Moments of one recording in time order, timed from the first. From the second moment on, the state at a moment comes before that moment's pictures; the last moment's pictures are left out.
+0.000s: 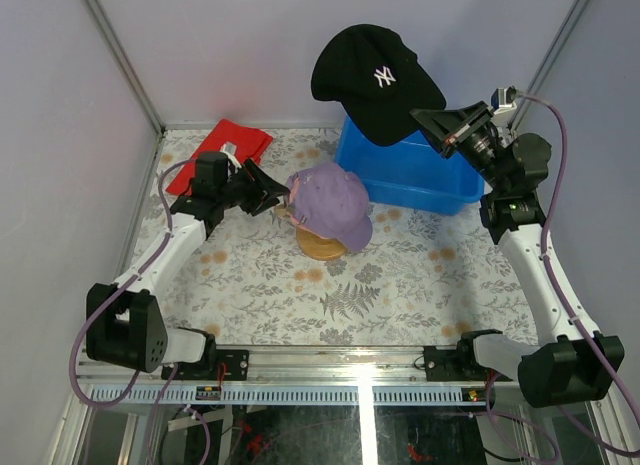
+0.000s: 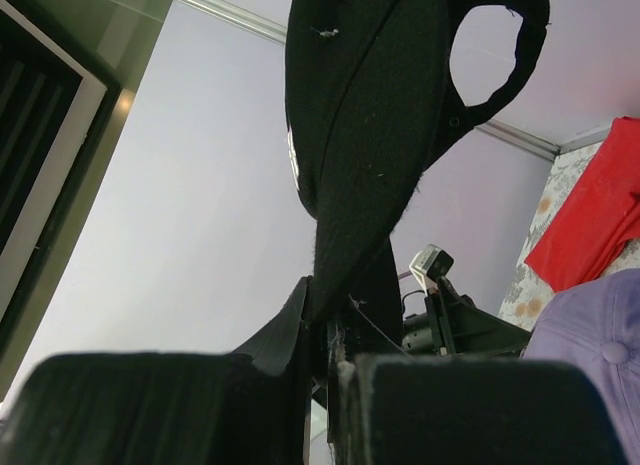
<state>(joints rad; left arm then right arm) -0.19 1.33 0.99 -0.23 0.45 -0.94 0.11 1.16 1.11 0.37 -0.57 1.43</state>
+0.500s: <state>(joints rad) -0.21 1.40 0.98 -0.16 0.46 -1.00 0.11 1.15 1.10 0.35 -0.61 1.41</state>
